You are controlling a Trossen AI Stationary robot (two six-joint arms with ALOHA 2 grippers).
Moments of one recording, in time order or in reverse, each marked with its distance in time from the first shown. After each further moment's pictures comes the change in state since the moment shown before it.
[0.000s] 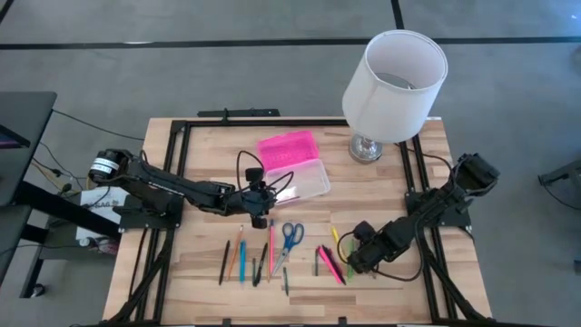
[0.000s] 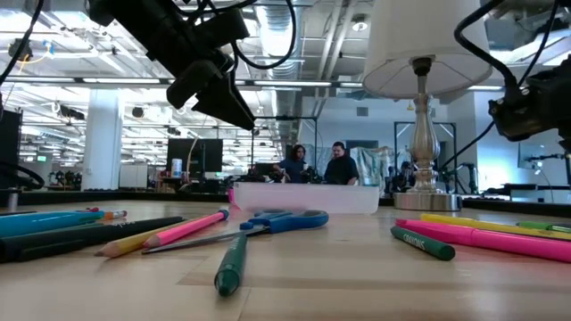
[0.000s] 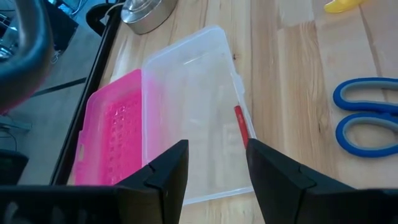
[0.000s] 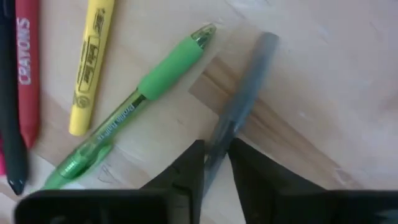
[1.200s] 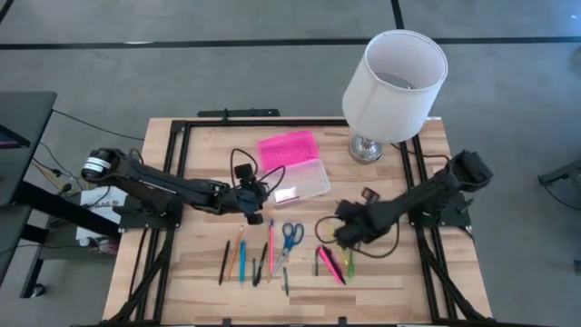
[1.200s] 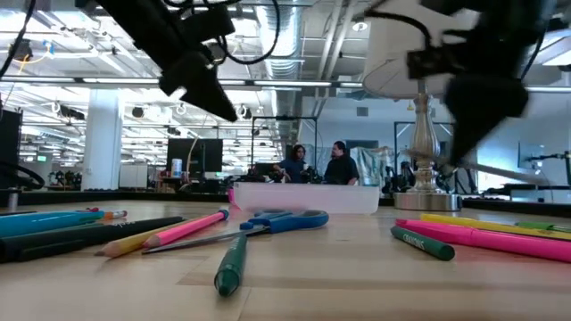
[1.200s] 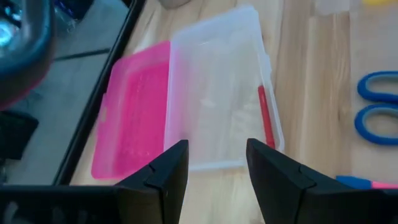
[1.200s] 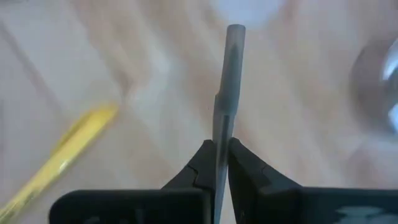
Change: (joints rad) left arm -0.015 -0.091 0.001 -0.174 -0.084 -0.167; right arm -0.278 0.007 0.266 -0.327 0.509 -0.703
